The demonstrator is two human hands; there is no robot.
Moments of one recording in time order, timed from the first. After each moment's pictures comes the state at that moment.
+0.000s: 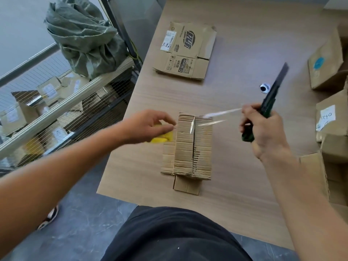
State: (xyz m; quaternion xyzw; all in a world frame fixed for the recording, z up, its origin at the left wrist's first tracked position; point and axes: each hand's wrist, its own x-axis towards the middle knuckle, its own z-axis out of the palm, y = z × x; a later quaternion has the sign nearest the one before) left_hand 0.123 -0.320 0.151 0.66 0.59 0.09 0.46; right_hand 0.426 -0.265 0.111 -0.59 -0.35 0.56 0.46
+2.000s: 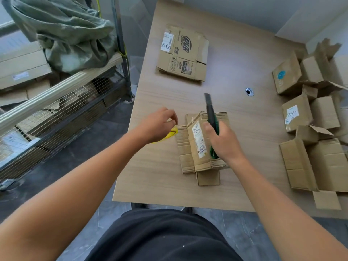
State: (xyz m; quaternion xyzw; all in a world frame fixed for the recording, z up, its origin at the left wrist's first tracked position) left_hand 0.021 -0.336 0.066 0.69 0.60 0.17 0.38; right_hand 0.248 -0.368 0.112 -0.69 -0.62 0.33 0.19
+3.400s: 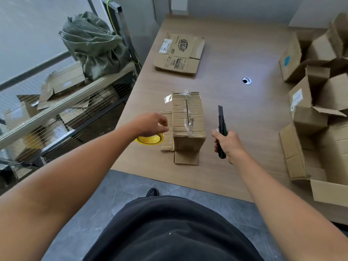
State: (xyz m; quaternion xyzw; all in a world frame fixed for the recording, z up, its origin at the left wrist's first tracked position) left_hand 0.153 -0.414 0.074 0.69 0.67 0.00 0.27; right_hand 0.449 -0.400 0.008 -0.66 -0.39 0.57 0.29
